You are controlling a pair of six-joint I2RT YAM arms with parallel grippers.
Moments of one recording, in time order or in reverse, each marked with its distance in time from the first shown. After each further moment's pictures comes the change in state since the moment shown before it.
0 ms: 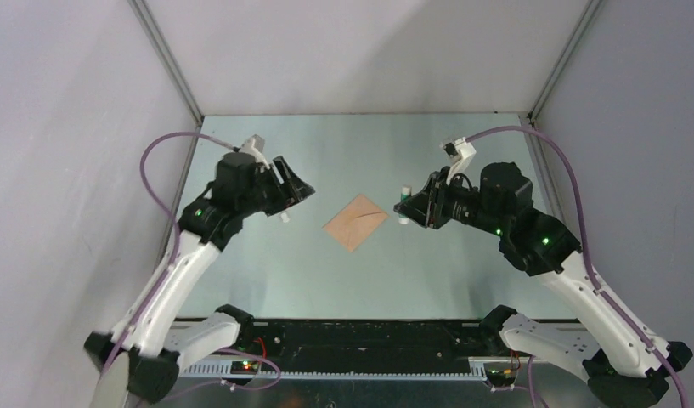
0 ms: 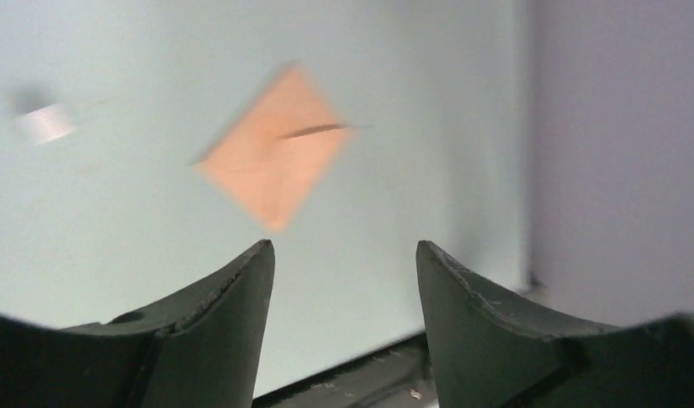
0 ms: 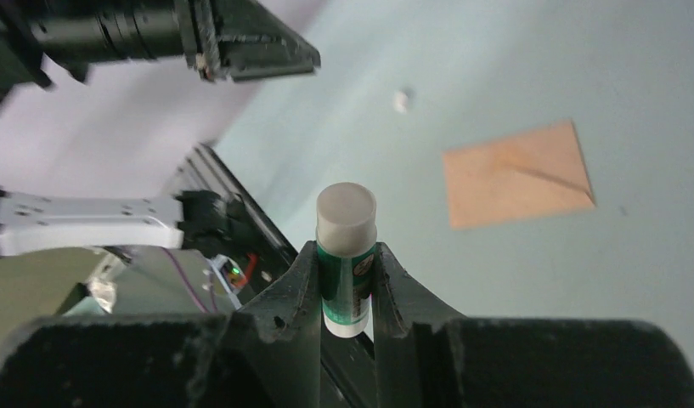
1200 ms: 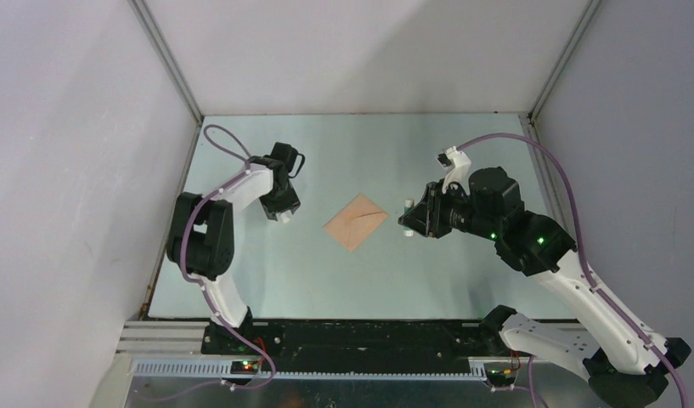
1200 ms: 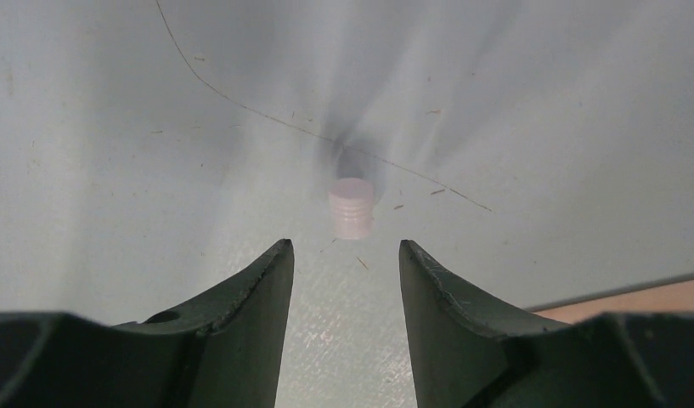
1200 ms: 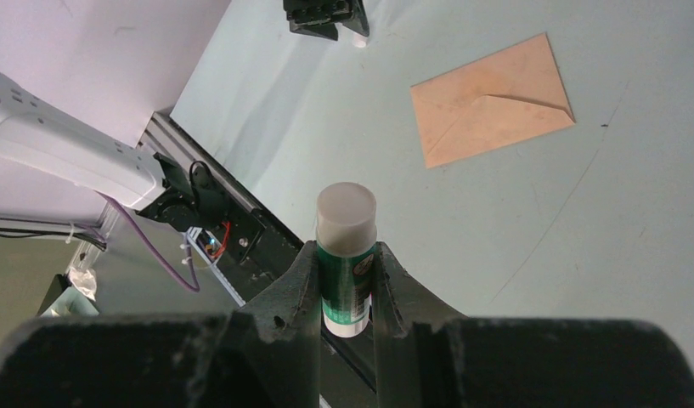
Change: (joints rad) left arm 0.126 0.819 0.162 -0.185 -0.463 0.020; right arm 0.020 0.005 -0.021 -0.195 0.096 0.013
